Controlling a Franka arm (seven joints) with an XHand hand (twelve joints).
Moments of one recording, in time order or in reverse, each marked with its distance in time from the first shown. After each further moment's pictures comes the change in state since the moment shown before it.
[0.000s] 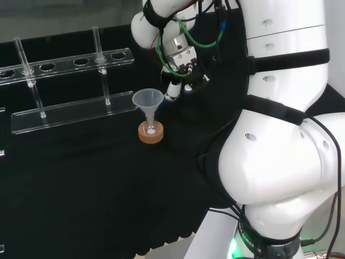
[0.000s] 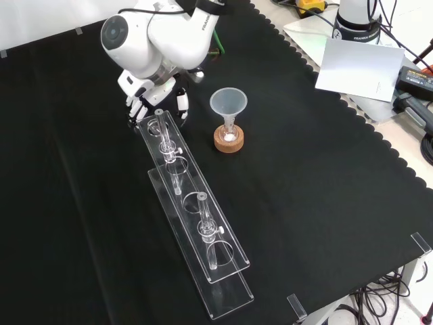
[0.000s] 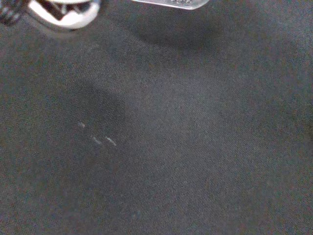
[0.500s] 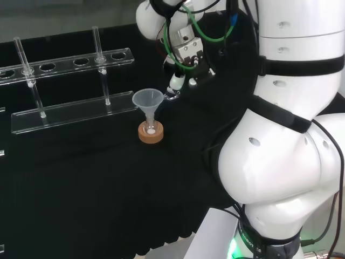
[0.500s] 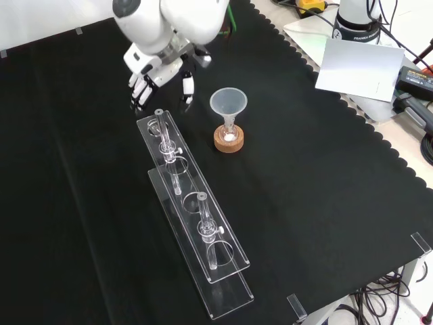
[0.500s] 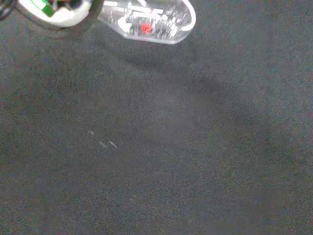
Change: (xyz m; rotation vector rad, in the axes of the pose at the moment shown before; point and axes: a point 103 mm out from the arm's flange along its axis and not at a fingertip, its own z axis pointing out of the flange) arm -0.009 -0.042 -0.031 -0.077 0.020 0.027
